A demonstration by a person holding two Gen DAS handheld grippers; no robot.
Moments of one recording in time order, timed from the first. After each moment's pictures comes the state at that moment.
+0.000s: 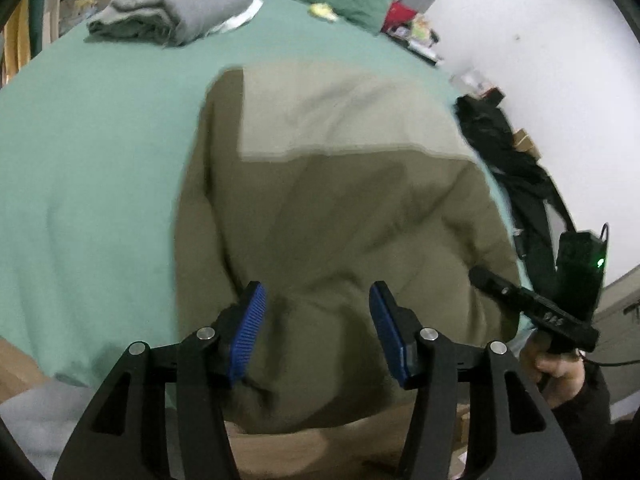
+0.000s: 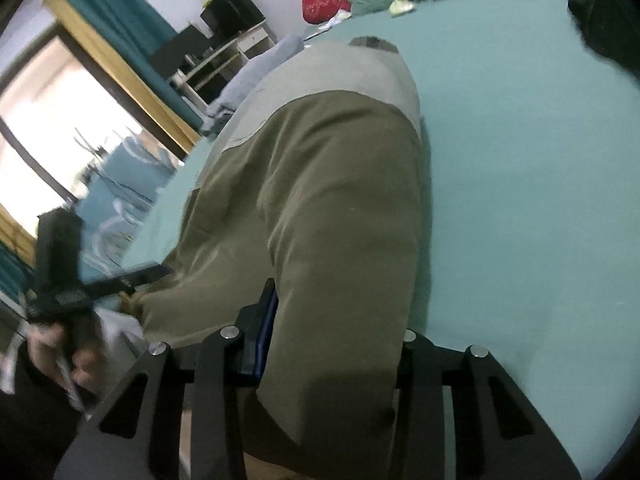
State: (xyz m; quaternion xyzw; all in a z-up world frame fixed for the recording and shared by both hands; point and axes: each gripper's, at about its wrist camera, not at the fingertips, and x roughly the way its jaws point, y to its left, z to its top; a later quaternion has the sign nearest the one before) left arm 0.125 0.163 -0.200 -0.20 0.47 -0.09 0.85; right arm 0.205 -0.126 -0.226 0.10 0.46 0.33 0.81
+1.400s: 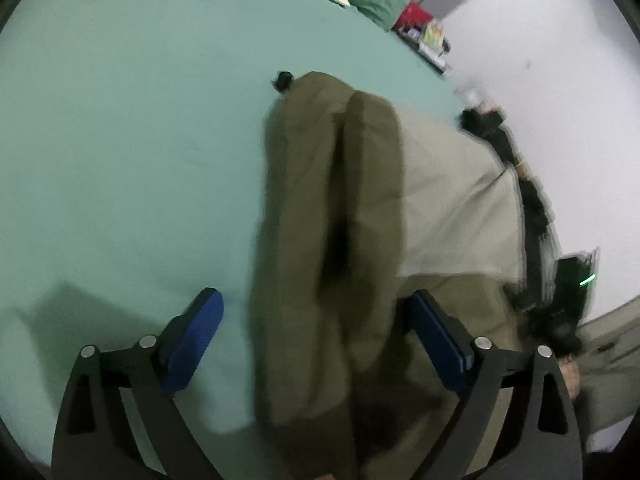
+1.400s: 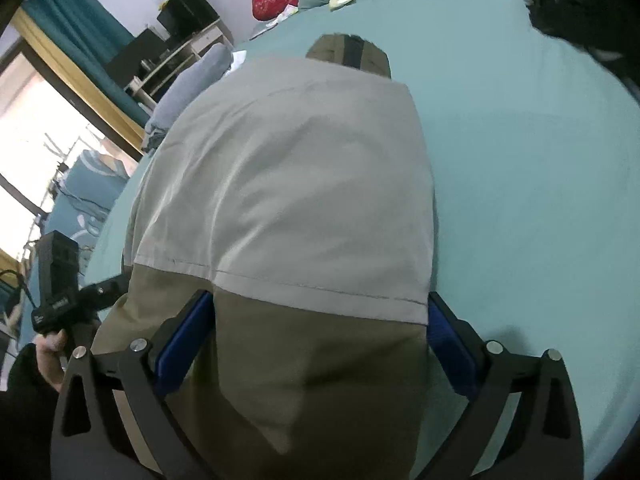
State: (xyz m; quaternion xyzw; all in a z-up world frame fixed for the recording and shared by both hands) left arm 0.186 0.134 -0.262 -0.31 0.48 -0.12 0.81; right arm 0.285 -0.211 -0.264 0.12 0.50 0.30 0.80
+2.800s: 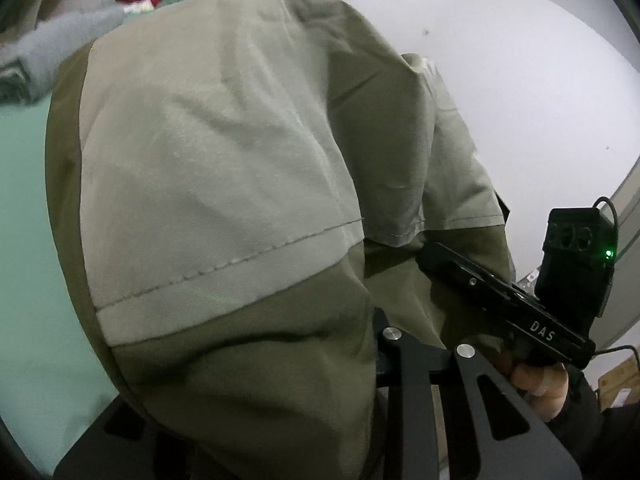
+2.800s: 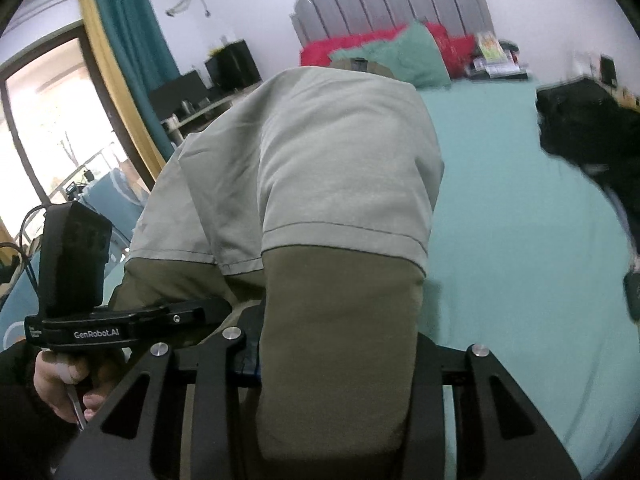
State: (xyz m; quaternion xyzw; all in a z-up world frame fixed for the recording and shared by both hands) left arm 0.182 0.057 -0.174 -0.19 0.40 -0.23 0.87; right arm 0.196 -0.172 -0.160 0.09 0.34 0.30 0.89
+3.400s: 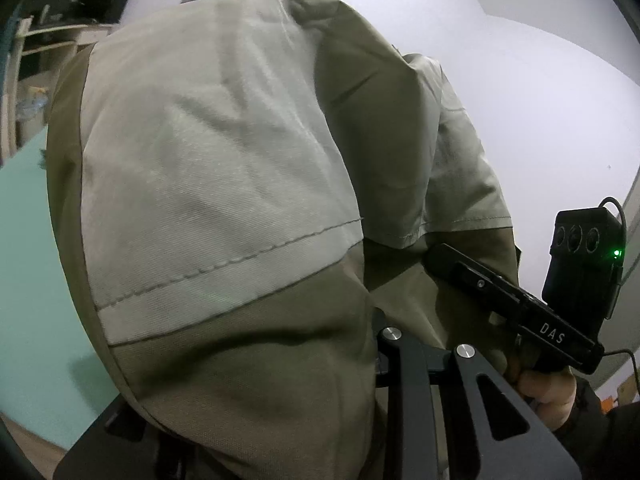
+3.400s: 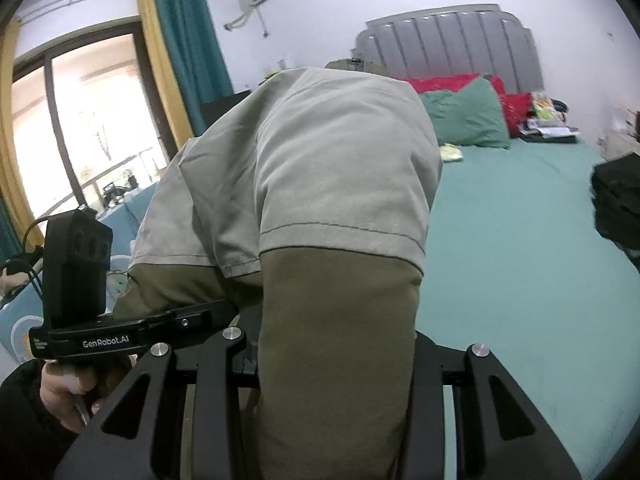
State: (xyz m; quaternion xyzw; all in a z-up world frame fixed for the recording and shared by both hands) left arm 0.116 0.195 -0.094 -0.18 0.31 -0.17 0.92; right arm 0.174 -0.060 -0.090 0.07 0.27 0.36 0.89
